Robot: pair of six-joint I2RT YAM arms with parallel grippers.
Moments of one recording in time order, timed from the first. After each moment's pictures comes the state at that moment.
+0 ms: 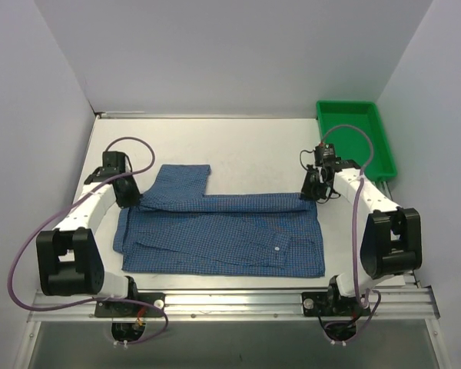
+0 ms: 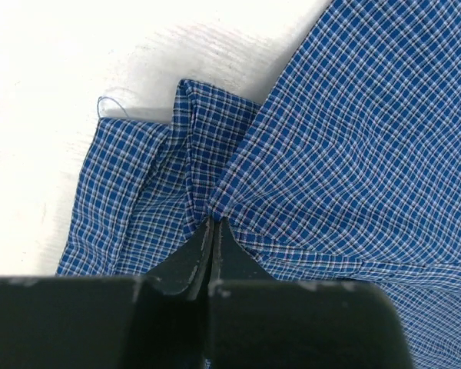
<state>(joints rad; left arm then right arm) 0.03 1.44 0.96 -0.60 -0.04 -0.39 0.13 1.56 1.06 -0.63 -0.04 0.43</state>
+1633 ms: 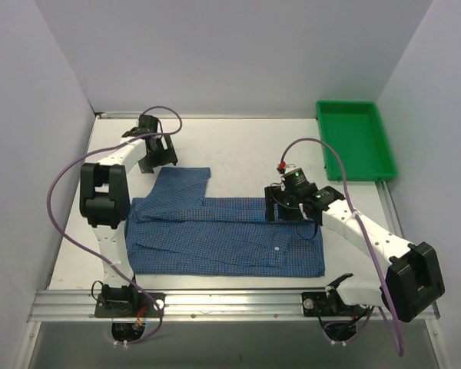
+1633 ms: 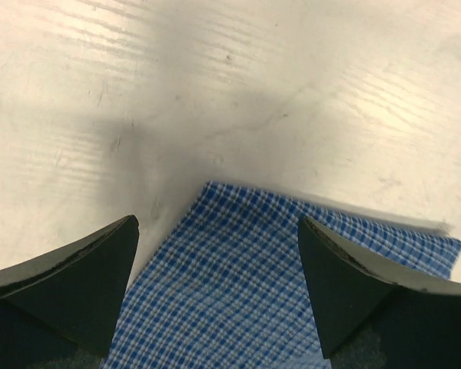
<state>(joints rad) -0.11 2.08 1.61 -0.59 -0.04 -0.44 0.53 1.26 0.85 -0.58 0.04 0.37</state>
